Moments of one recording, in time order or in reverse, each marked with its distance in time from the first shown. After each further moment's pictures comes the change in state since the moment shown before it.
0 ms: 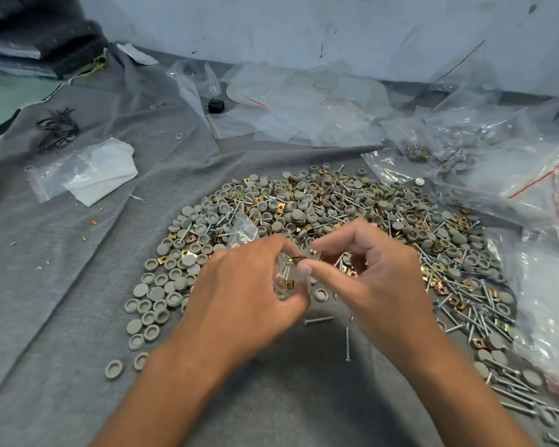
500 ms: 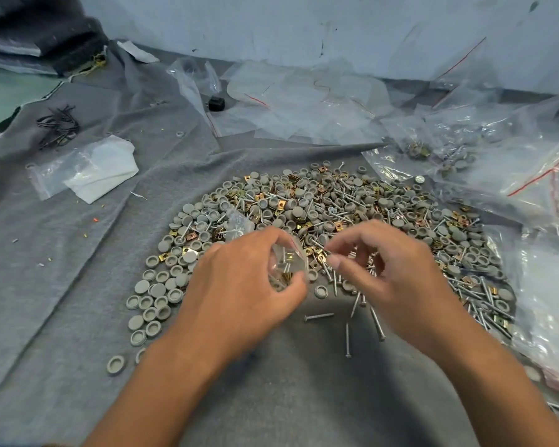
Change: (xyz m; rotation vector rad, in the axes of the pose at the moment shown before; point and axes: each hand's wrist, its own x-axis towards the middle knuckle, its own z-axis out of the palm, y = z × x) left_hand 0.000 -0.004 -0.003 -0.034 0.062 0.021; right_hand 0.003 0.011 -0.027 -0.260 -0.207 0.068
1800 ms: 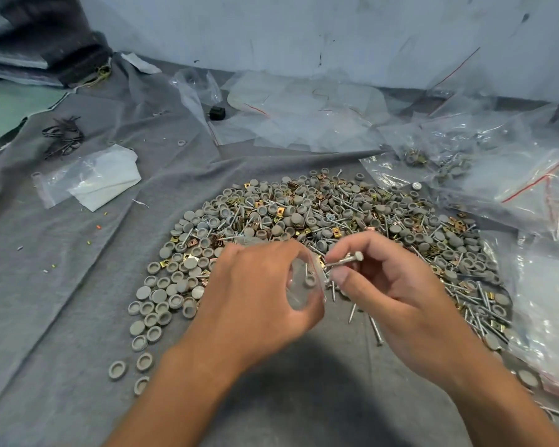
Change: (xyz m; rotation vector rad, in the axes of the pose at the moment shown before) left_hand 0.001 0.017 0.004 0.023 -0.016 0.130; right_hand -0.017 -0.022 -0.005 0.536 -0.041 0.052
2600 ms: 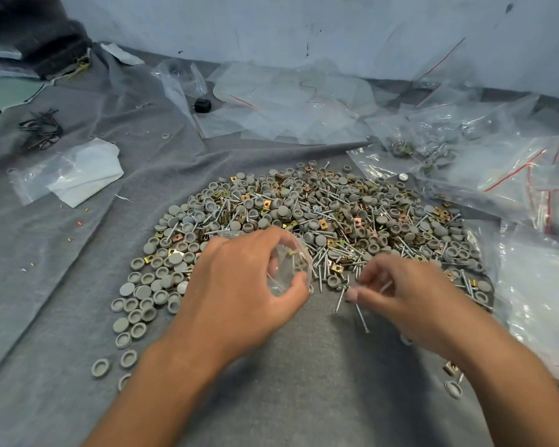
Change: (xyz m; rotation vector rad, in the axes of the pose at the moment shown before) left_hand -0.002 -0.001 0.001 -0.071 0.016 -0.063; right_hand -0.007 0.029 -0.040 -0.765 -0.107 0.514
